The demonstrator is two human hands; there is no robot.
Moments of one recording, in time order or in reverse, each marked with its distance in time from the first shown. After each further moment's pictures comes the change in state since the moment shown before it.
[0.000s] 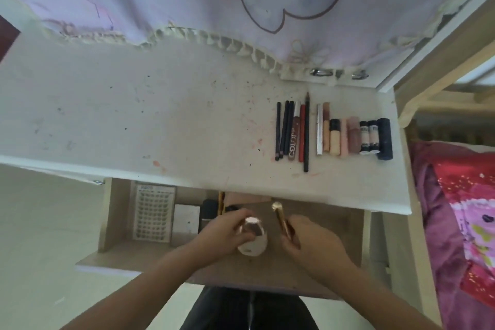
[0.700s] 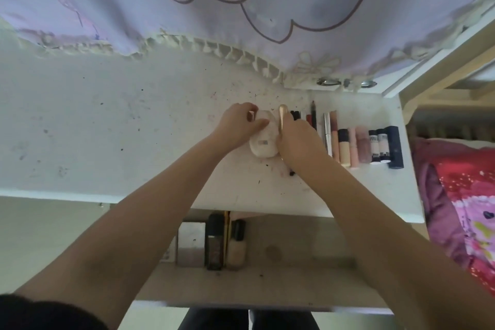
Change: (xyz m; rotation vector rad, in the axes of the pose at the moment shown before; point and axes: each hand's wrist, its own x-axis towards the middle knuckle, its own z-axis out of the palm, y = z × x) left_hand 0.150 0.068 -0.153 0.024 0.333 -0.012; right_hand 0.149 -0.066 -0.119 -0.136 0.260 0.213
